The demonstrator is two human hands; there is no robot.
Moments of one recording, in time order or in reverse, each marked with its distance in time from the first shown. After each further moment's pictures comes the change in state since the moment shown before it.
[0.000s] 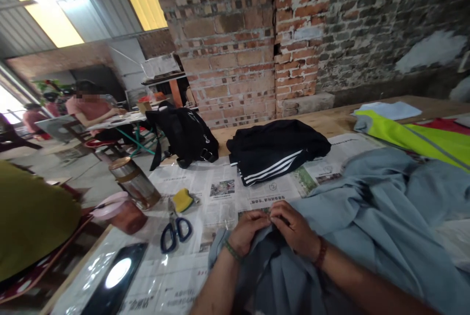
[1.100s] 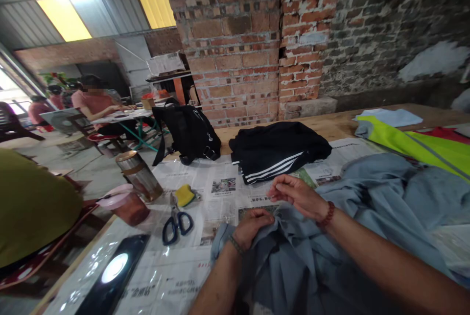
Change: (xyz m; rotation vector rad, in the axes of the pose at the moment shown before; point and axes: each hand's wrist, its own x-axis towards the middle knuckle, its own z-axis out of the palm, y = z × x) left_hand 0.003 -0.007 0.004 0.041 -0.023 -0.009; right_hand 0.063 -0.017 -0.043 0.780 -0.122 0.572
